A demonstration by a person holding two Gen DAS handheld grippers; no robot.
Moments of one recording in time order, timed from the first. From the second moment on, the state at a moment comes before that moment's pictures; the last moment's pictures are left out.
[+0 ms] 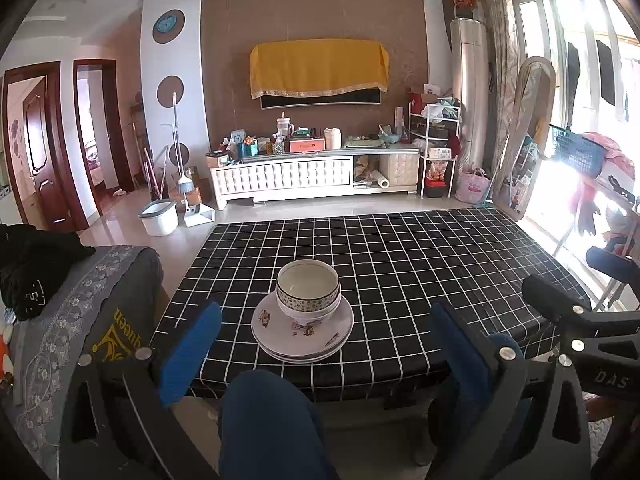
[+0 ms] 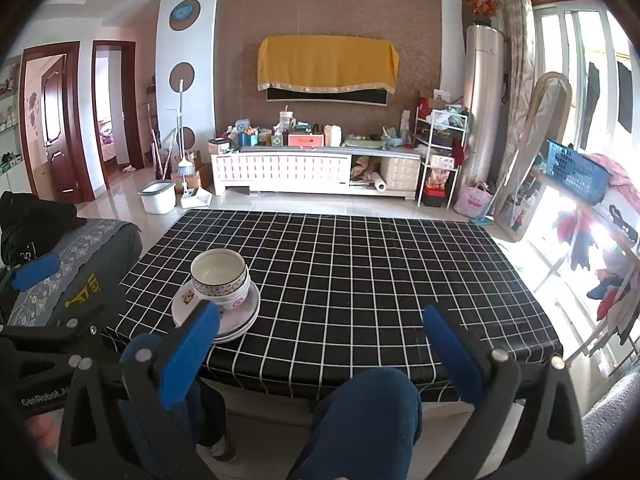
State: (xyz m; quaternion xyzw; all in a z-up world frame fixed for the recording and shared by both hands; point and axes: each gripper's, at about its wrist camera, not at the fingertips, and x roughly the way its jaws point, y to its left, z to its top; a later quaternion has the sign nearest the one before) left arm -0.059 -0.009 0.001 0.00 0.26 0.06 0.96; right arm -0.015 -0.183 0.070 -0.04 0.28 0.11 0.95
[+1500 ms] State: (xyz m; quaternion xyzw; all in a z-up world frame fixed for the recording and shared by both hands) left arm -0.061 -0.013 0.000 0.00 0.27 0.06 0.96; right arm -0.014 -0.187 0.064 -0.04 0.29 0.10 0.95
